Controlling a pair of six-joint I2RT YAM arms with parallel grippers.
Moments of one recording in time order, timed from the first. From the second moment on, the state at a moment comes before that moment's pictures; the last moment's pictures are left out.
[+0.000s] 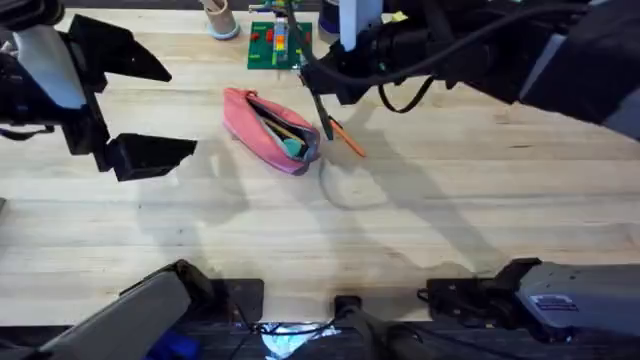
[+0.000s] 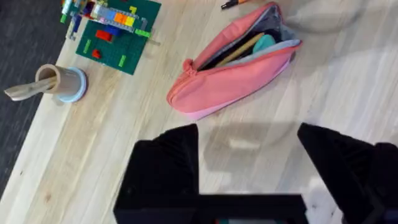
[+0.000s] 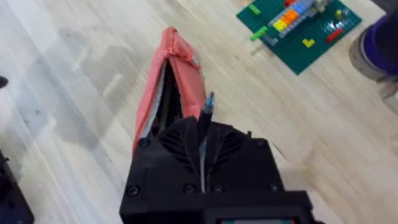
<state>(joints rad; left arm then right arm) 0.55 1.24 1.25 -1.42 0.76 1.73 0.63 1.51 1.23 -0.42 -0.23 -0.12</state>
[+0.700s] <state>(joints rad) 0.55 1.24 1.25 -1.42 0.76 1.73 0.75 1.73 1.23 -0.19 -0.23 -0.18</state>
